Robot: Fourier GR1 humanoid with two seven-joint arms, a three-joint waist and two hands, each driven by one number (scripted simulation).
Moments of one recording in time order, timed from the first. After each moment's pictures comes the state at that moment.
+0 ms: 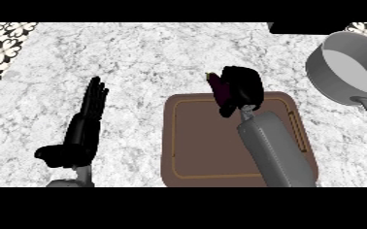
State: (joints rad) left arm -0.01 0.07 -0.10 -1.60 0.03 0.18 -0.11; right arm -0.55 -0.01 0.19 -1.13 1.16 0.02 0.47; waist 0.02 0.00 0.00
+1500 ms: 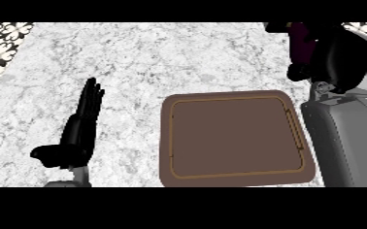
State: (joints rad) left arm 0.00 0.06 -0.07 -1.60 0.02 0.17 -0.10; right arm -0.56 -0.23 -0.01 -1.50 1.37 0.00 0.74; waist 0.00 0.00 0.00
